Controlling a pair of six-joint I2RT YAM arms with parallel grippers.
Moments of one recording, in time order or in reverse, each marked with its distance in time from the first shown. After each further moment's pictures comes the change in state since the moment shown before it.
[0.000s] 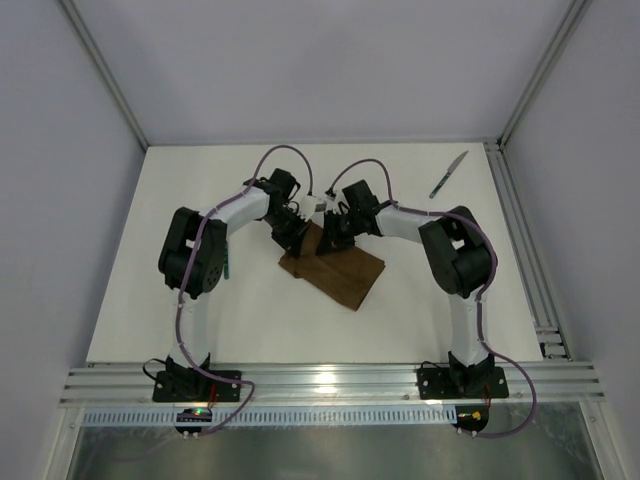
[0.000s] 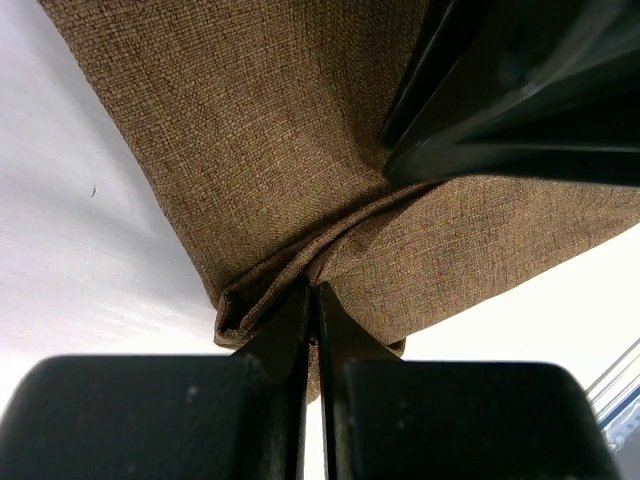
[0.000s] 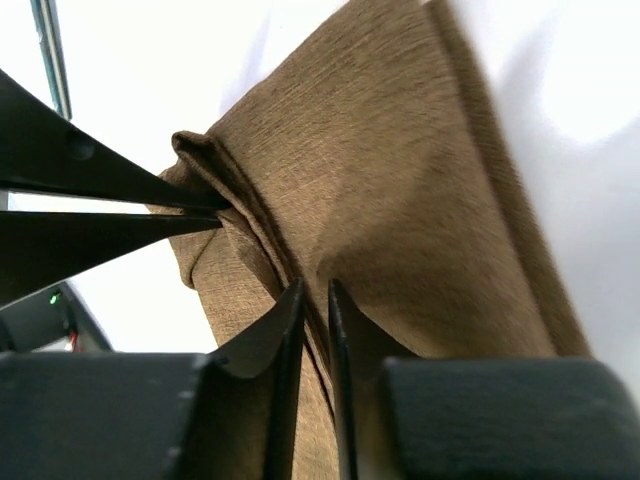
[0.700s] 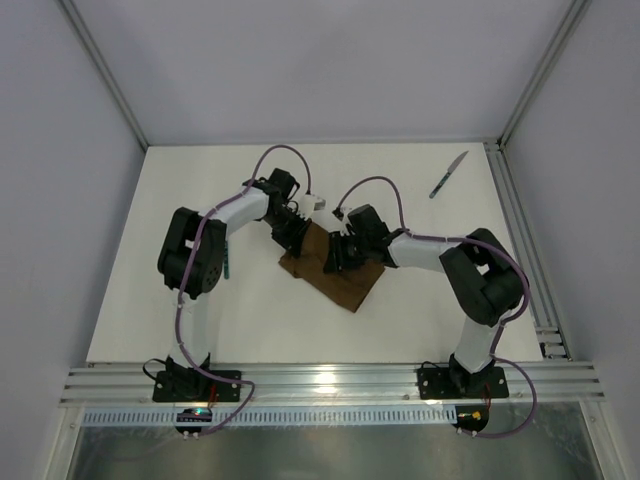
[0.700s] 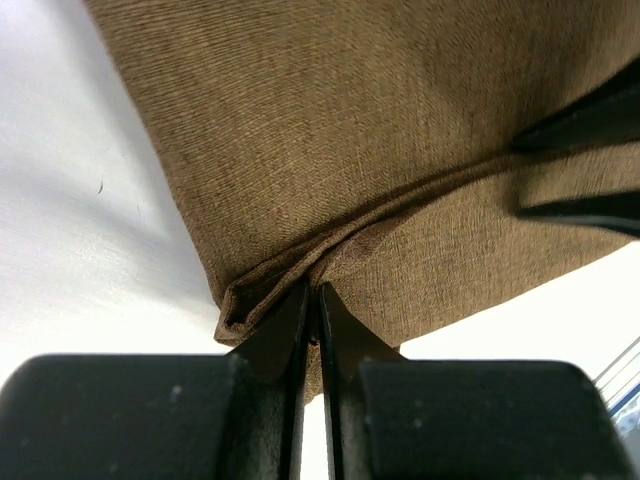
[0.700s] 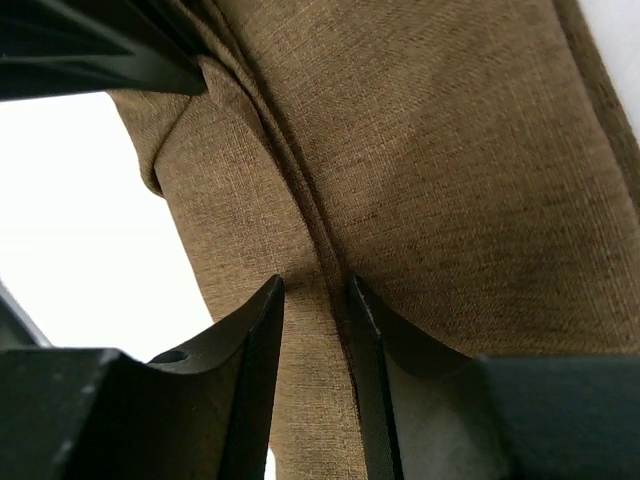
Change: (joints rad) left arm 0.003 -0.005 -0.009 0.018 0.000 -0.036; right arm 0.071 -0.272 -0.341 0.155 0.199 -0.002
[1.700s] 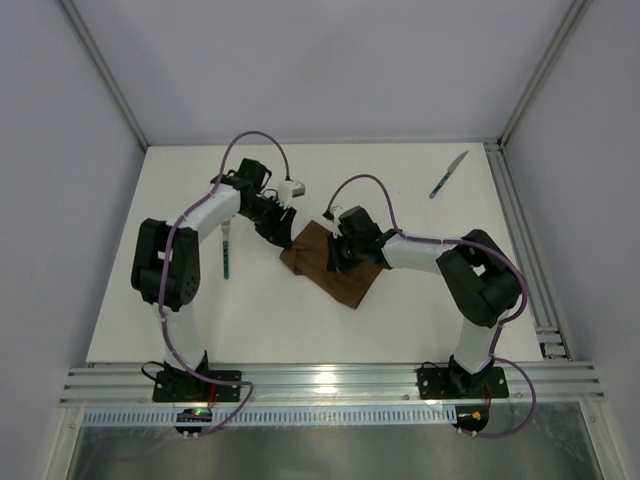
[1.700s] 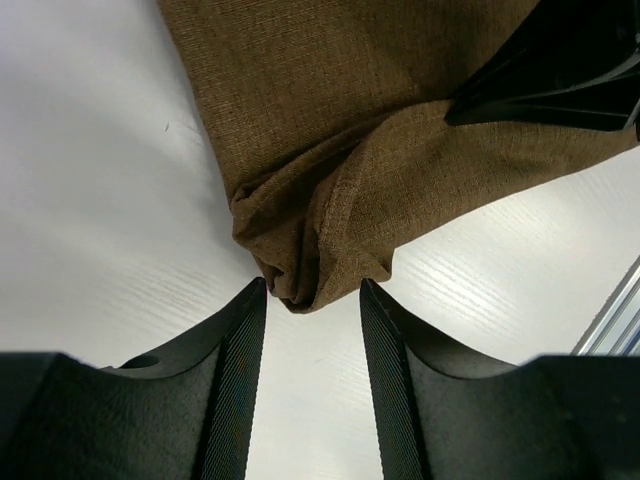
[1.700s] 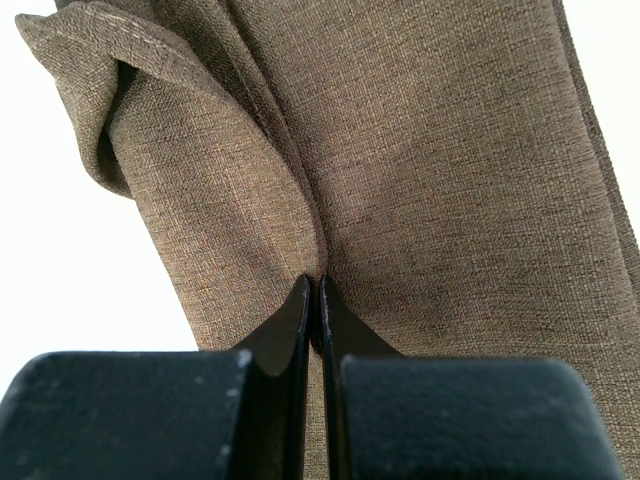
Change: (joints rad) left arm 0.122 -0.176 -0.083 0.019 0.141 0.085; right arm 0.071 -0.004 0.012 -0.026 0.177 -0.148
